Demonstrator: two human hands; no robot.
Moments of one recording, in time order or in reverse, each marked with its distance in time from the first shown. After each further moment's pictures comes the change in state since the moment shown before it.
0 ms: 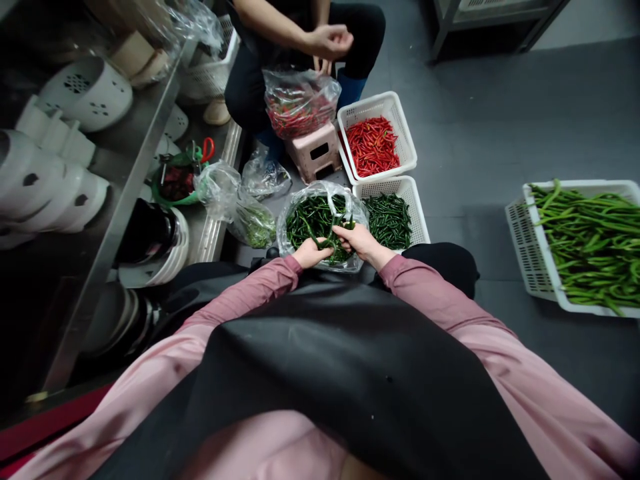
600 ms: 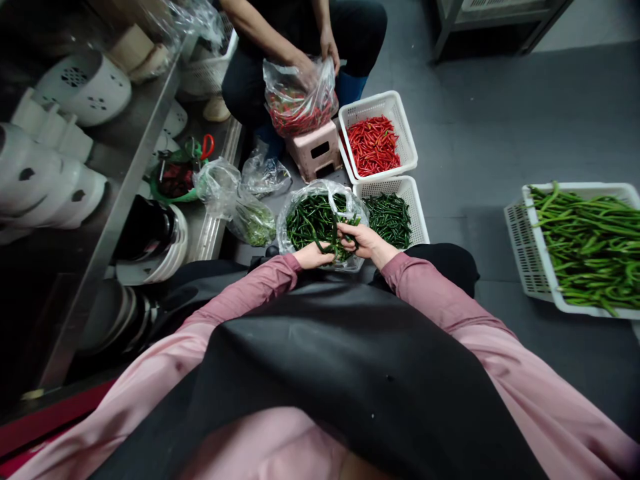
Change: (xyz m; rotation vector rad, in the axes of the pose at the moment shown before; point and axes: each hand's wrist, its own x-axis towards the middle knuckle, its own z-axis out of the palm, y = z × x) left_hand -0.004 0.008 -0.002 -0.034 -0.278 0.000; right_hand -0.004 -0.010 -0.009 0.299 -0.265 0.132
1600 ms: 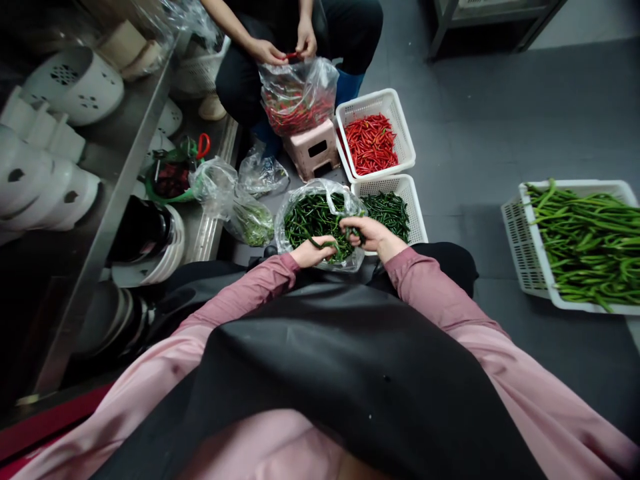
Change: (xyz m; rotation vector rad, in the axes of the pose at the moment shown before) left_hand -0.002 0.009 0.000 0.047 0.094 0.059; right_hand -0.002 -0.021 -0.012 -0.161 0.184 0.104
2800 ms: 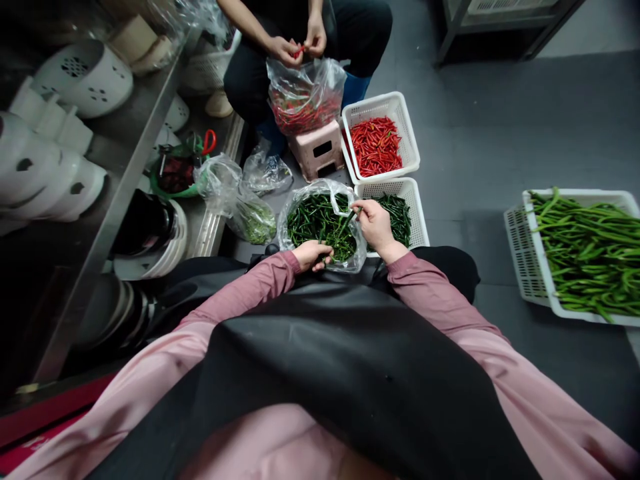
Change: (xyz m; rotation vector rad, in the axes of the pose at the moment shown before) left_hand 0.003 -0.016 0.002 -0.590 -0.040 -0.510; right_hand 0.005 -0.002 -0.007 -0.972 0.534 -1.030
